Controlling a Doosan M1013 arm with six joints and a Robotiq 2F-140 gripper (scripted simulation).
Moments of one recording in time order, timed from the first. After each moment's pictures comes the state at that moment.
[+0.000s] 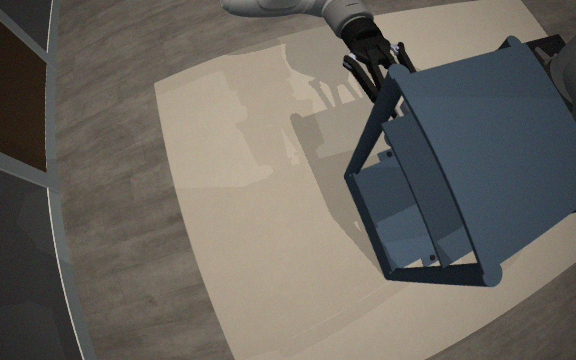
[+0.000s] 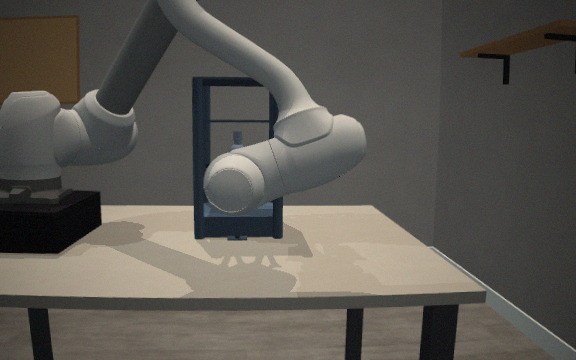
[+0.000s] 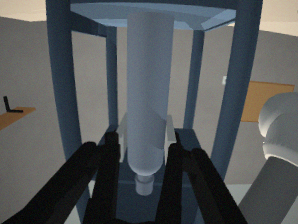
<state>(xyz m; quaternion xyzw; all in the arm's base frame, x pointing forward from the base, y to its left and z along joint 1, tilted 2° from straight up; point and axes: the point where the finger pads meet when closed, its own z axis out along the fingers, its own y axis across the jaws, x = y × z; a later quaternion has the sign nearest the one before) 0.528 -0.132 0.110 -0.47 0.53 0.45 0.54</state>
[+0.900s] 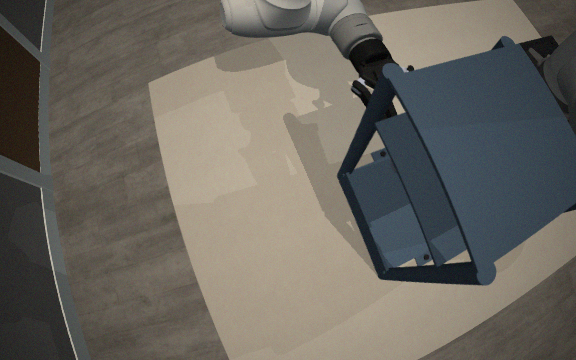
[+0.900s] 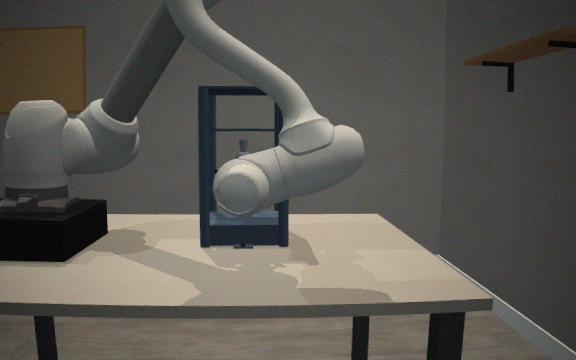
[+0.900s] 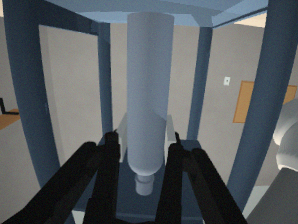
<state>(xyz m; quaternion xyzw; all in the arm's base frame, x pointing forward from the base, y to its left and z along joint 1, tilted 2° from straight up) 0.537 -0.074 0.110 -0.47 0.53 0.45 0.54</state>
